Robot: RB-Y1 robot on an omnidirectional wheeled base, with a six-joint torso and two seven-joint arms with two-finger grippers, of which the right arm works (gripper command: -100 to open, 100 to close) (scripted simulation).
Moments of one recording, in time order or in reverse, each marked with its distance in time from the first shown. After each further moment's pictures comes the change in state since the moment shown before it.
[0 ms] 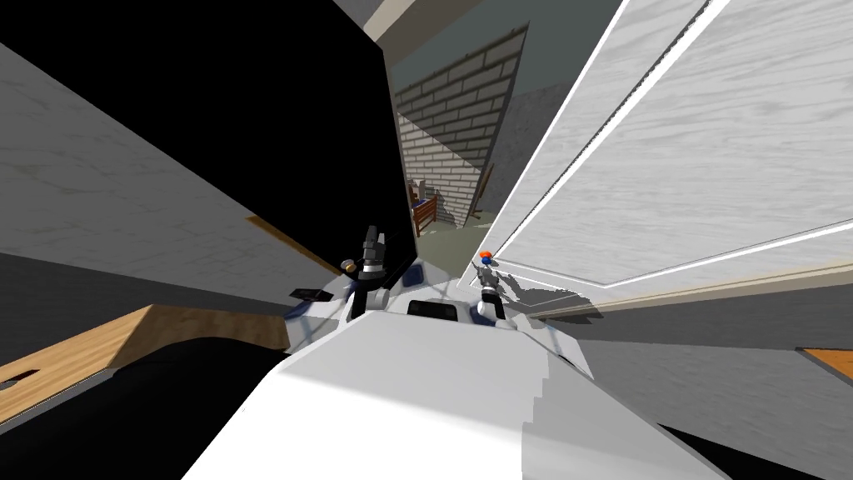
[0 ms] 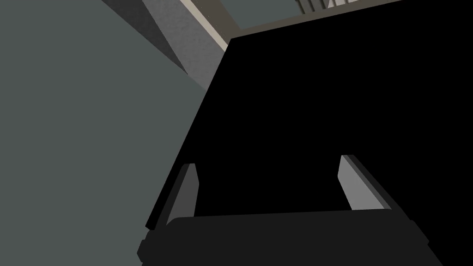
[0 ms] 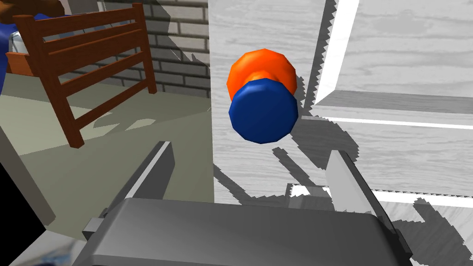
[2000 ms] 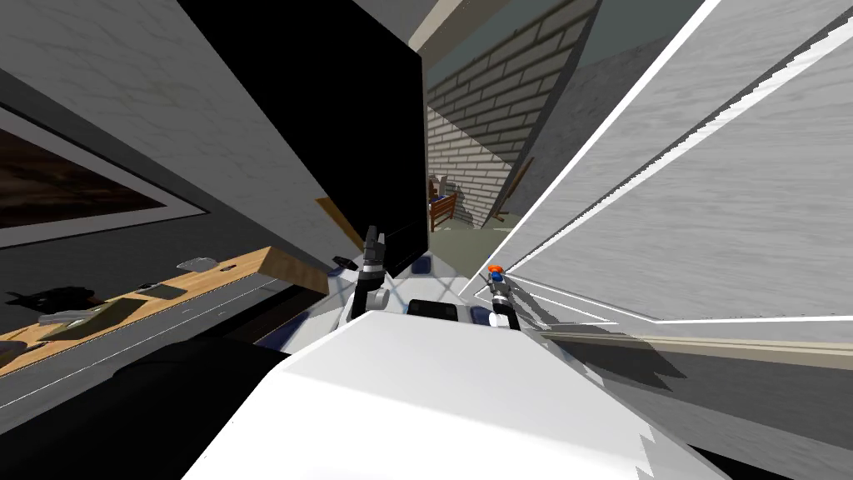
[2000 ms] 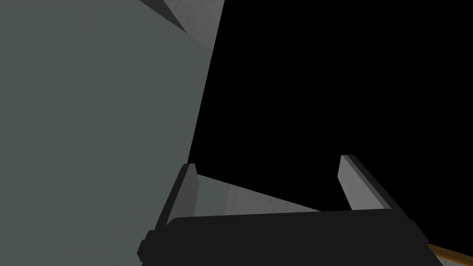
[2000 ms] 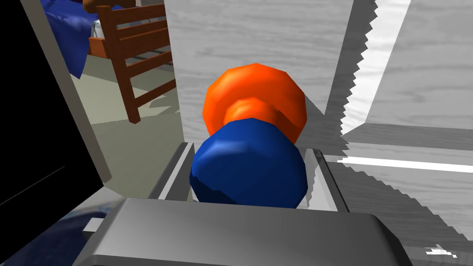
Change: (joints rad) arm 0.124 -0.097 0.014 -0.080 0.006 -0.021 -0.116
